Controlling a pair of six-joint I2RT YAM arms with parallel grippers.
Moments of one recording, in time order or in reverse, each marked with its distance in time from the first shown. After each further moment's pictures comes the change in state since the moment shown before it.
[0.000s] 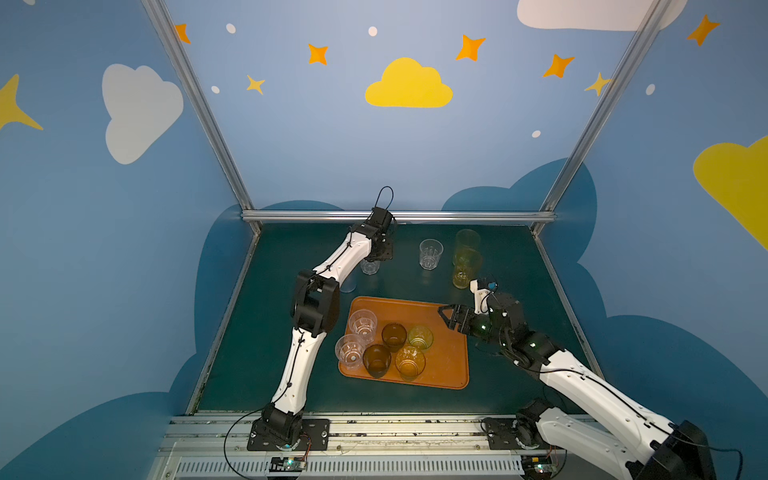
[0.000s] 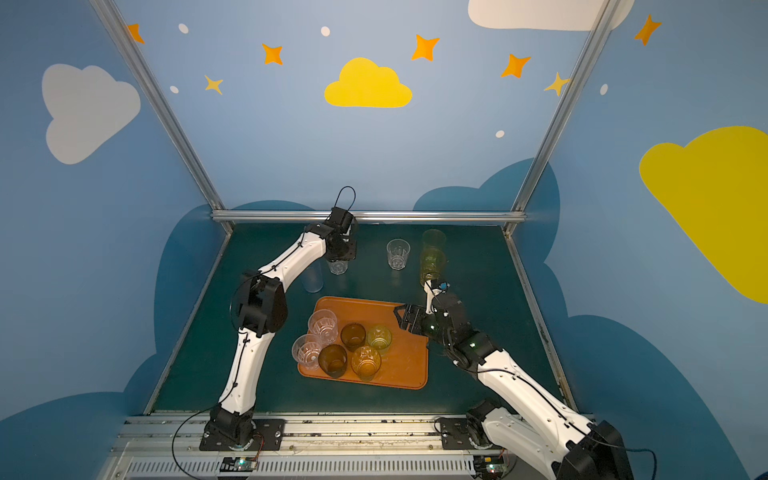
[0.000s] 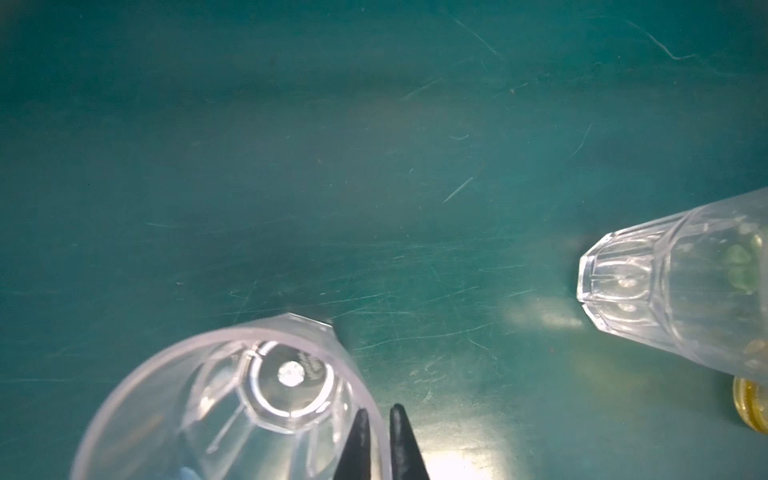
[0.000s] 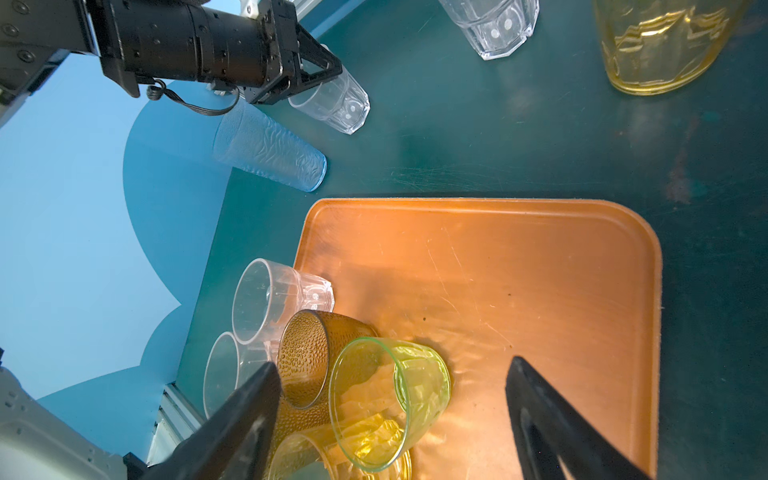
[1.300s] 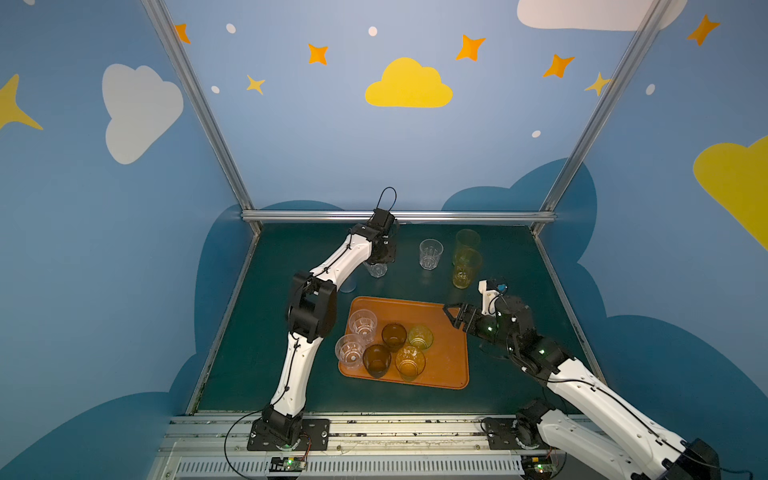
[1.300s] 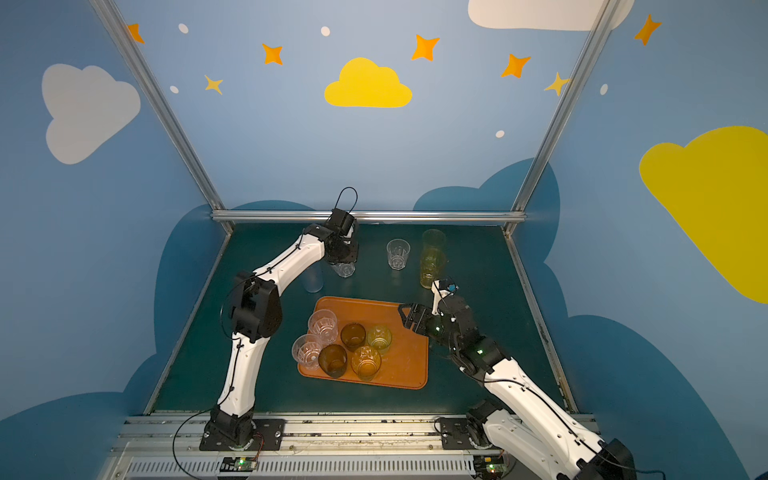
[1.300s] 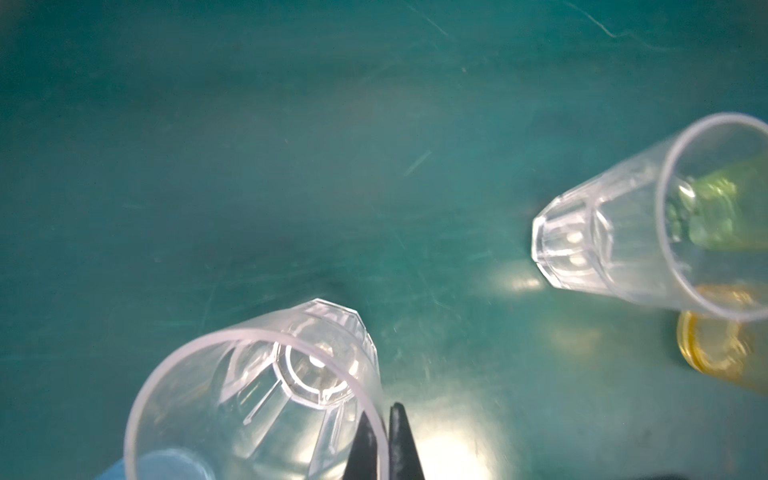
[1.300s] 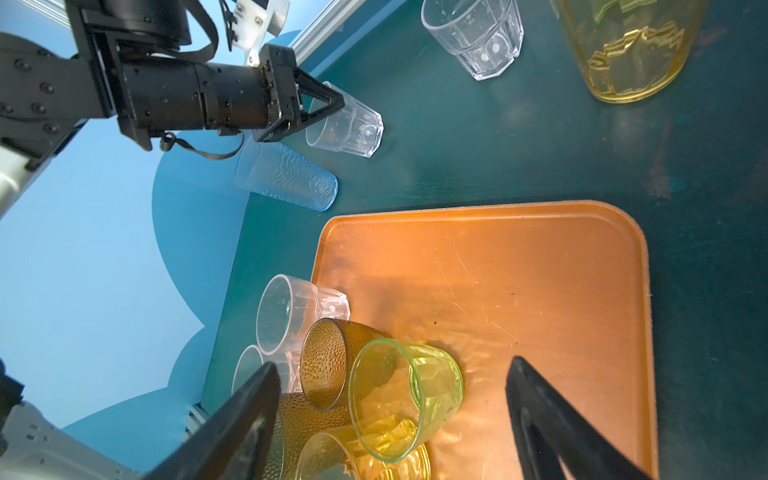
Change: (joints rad) left arm -0.033 -0.125 -0.161 0.053 0.039 0.010; right arm -0.007 -0.092 -0.011 -0.029 0.024 0.077
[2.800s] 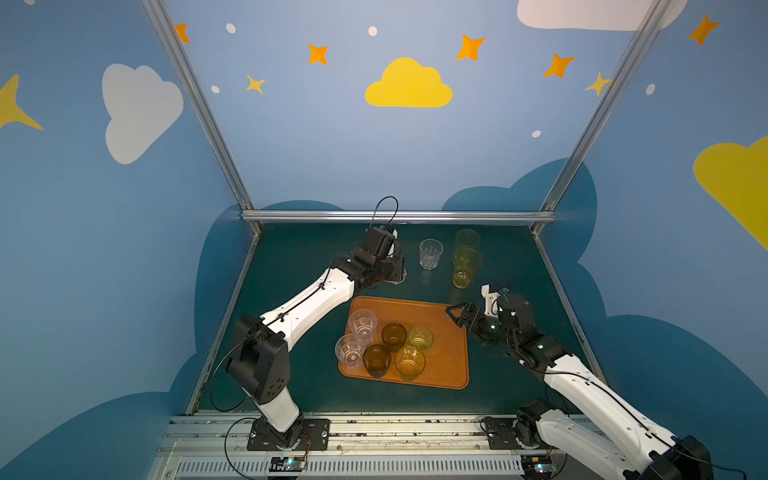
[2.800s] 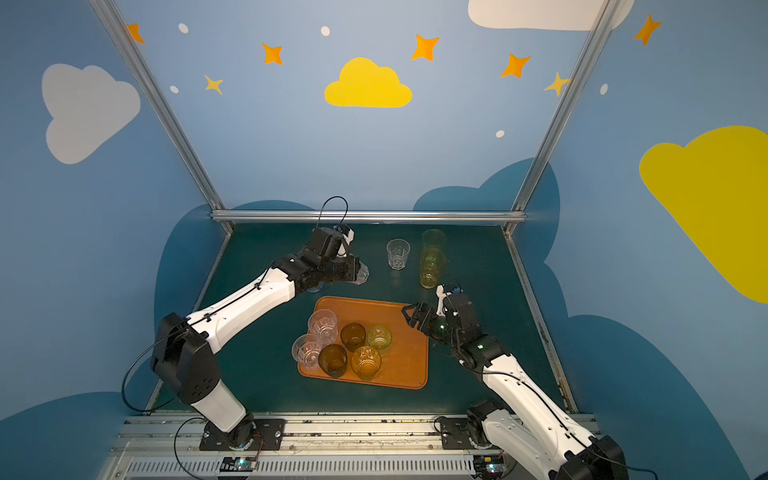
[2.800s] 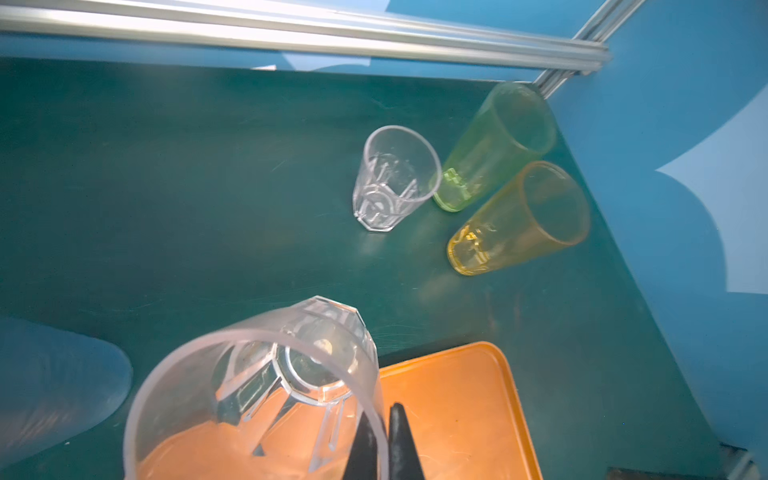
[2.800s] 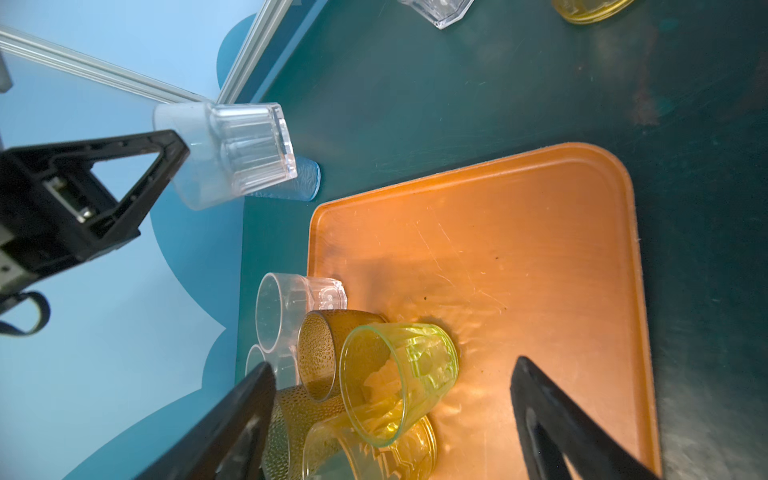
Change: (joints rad) left arm -0.168 -0.608 -0.620 0.334 0.060 -0.108; right arm -0.112 0.044 -0.024 -0.016 -0.144 0.087
